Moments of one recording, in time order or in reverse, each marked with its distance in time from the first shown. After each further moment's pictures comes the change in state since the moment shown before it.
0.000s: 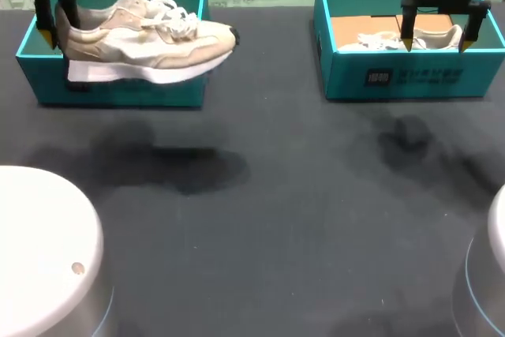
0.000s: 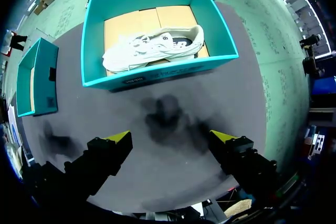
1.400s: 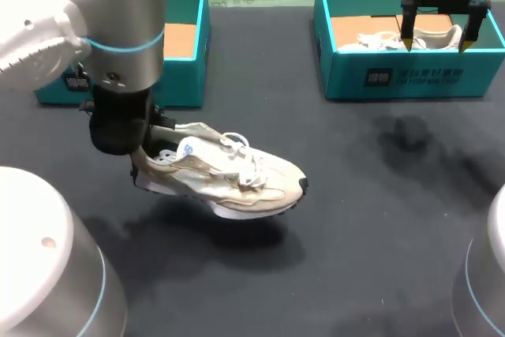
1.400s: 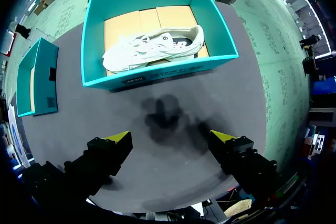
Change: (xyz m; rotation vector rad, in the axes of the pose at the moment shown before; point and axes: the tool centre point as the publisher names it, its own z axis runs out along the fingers) left arm -0.125 -0.101 0.118 -0.336 0.061 0.088; right arm 0.000 0.000 0.000 0.000 0.000 0.000
